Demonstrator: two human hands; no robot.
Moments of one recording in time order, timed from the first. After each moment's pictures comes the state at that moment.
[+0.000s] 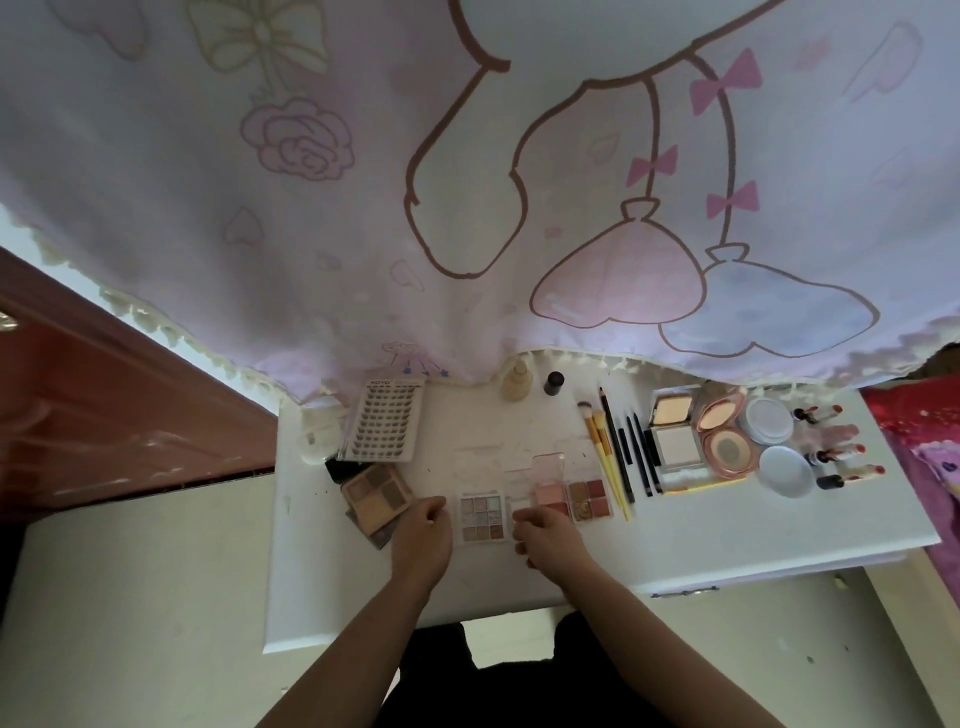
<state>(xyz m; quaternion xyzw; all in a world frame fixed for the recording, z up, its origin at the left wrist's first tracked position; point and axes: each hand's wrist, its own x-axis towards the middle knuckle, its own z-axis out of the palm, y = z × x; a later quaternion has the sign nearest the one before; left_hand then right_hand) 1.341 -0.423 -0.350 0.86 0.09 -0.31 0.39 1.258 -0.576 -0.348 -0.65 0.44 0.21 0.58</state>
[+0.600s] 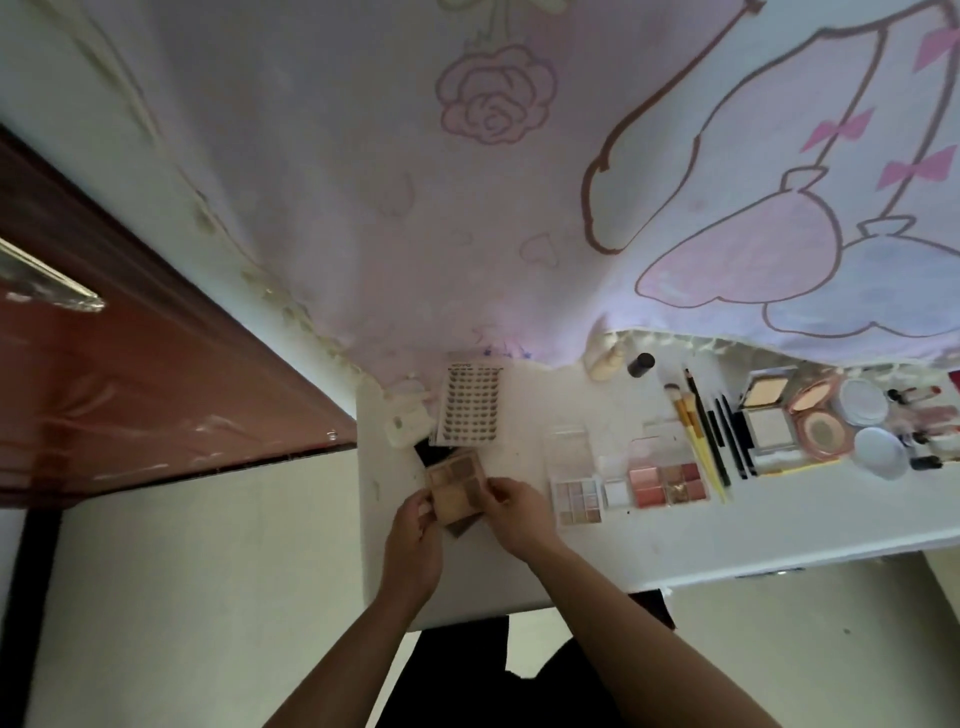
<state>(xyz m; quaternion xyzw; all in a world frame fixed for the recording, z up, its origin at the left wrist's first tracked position) 1.392 -0.287 -0.359 0.83 0.06 -0.30 0.47 1.354 -0.436 -0.365 -0.78 0.35 0.18 0.49</state>
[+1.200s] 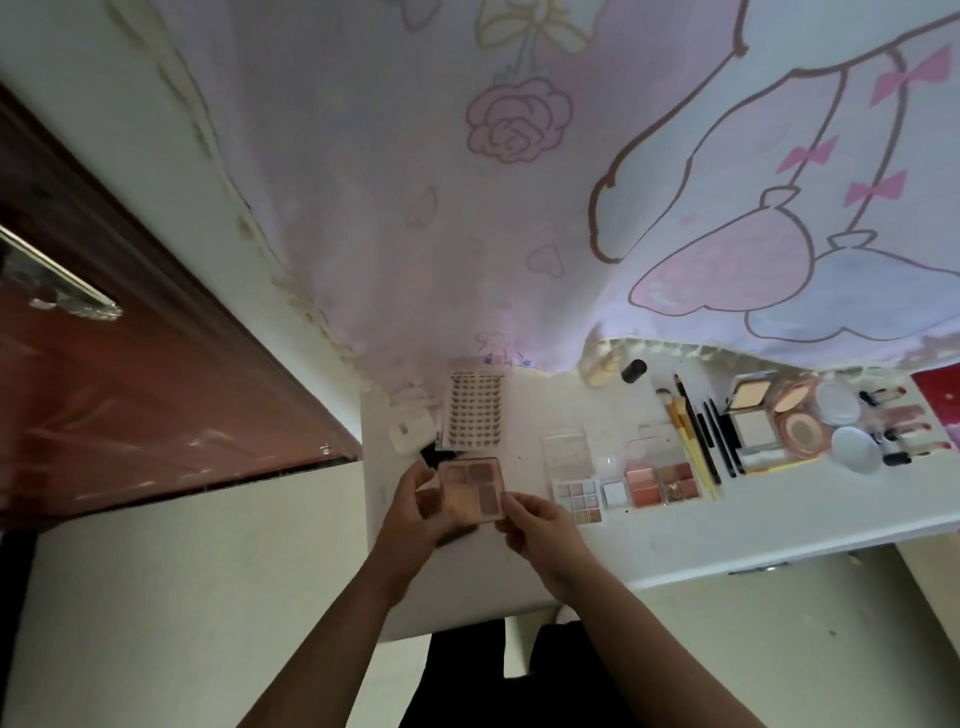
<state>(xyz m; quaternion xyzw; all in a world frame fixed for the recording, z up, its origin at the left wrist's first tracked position) 1.420 -0.271 -0.307 0.74 0.00 -0.40 0.55 1.327 -0.426 -0.322 -0.46 0.45 0.07 0.76</state>
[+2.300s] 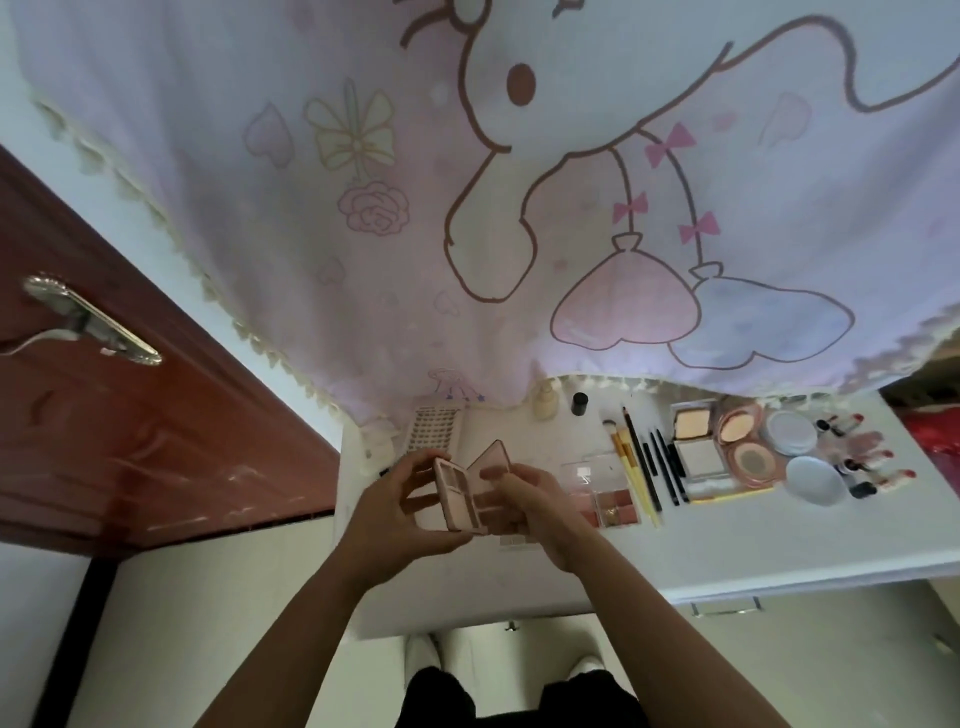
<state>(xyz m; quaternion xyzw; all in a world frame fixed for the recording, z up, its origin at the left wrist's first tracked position) 1.349 -0.354 -0.199 0.80 -0.21 -0.25 0.50 1.277 -0.542 -0.241 -0.55 0.23 0.12 0.79</state>
